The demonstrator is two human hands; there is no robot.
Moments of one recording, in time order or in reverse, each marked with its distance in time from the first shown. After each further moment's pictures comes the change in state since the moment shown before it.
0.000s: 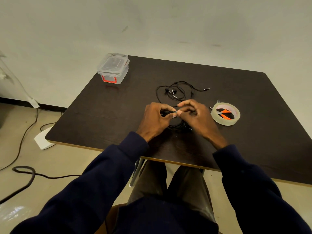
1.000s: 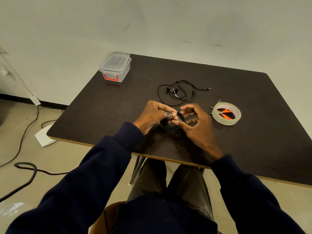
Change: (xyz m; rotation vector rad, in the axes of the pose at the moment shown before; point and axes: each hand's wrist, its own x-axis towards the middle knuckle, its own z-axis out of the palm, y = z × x) left_hand 0.010 0.005 -0.015 -0.506 -0.227 -0.505; right_hand -0.027 0.008 0.019 -0.025 0.182 -0.124
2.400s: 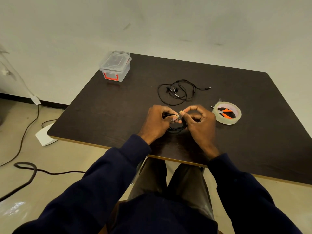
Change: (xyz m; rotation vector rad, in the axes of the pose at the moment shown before) left_hand -0.016 -0.016 0.018 0.454 0.147 0.366; right_hand -0.003 -0.008 0.004 0.166 0.144 0.075
